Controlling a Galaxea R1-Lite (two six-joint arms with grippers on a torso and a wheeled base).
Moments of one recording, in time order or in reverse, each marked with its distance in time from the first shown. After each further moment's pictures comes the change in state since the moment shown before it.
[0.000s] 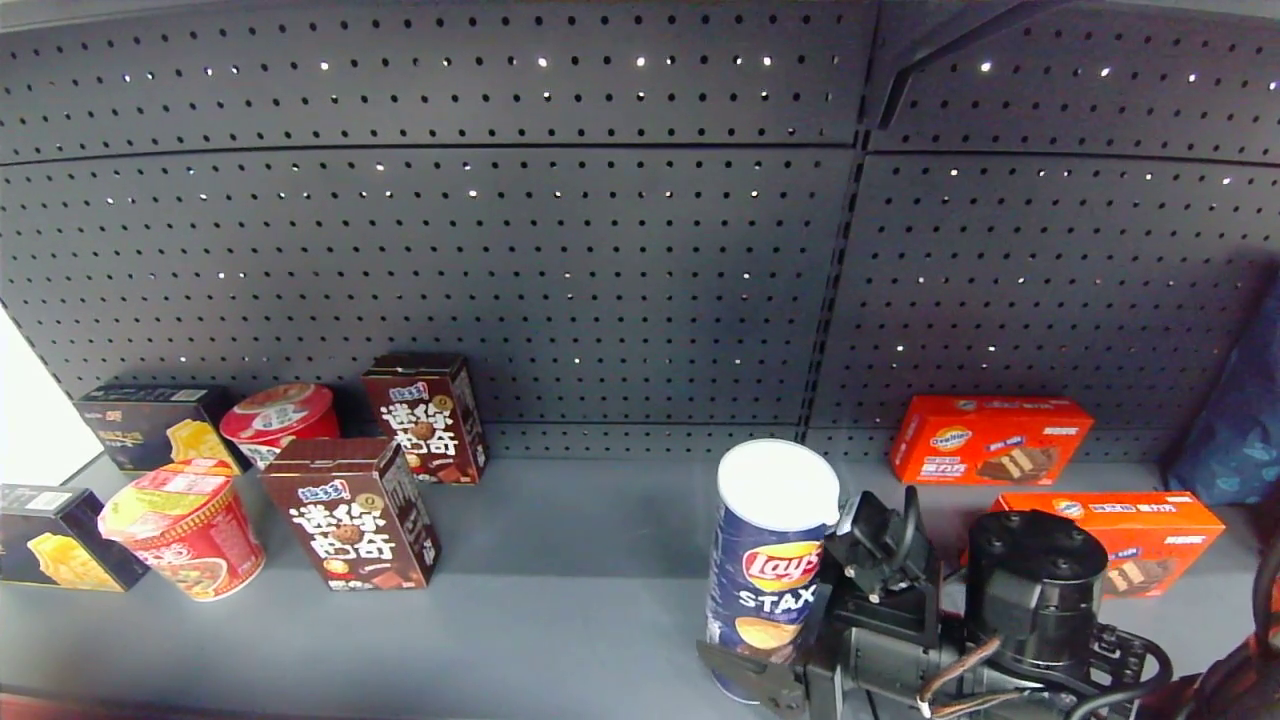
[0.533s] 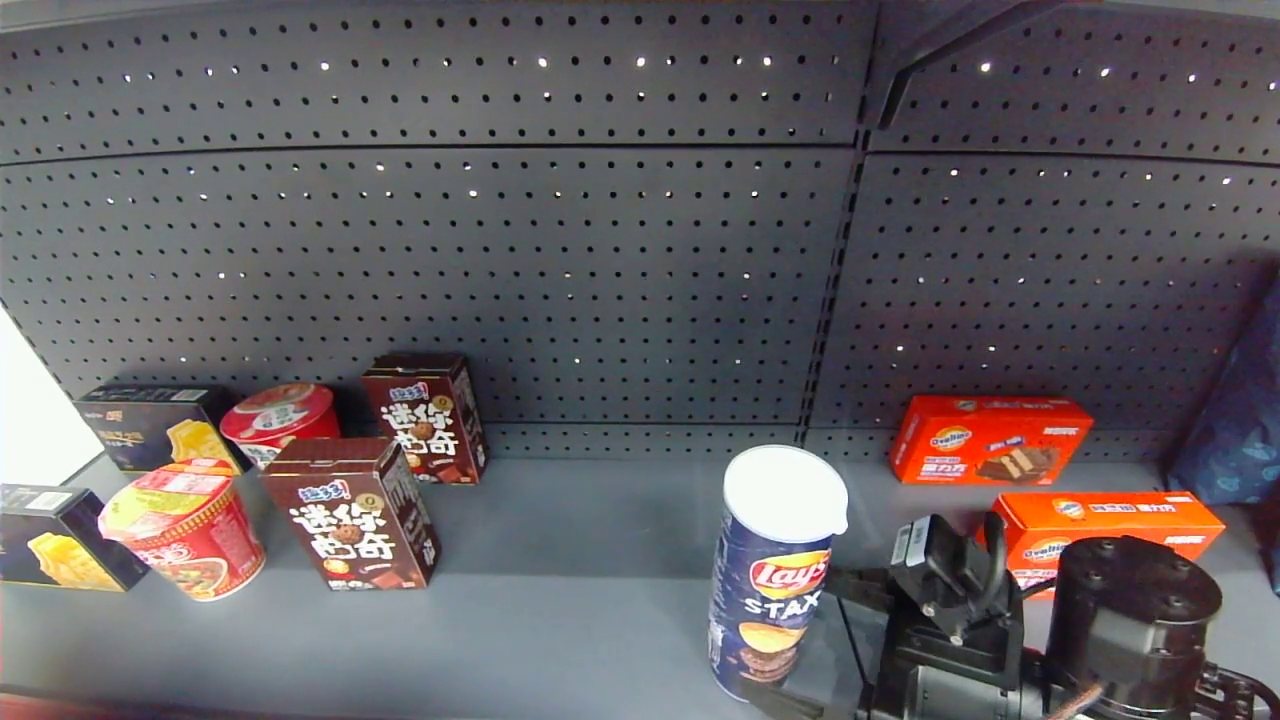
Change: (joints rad) left arm 0.002 -0.002 -0.001 0.000 0.001 0.000; right arm 0.003 -0.129 0.133 0.003 -0.001 0.000
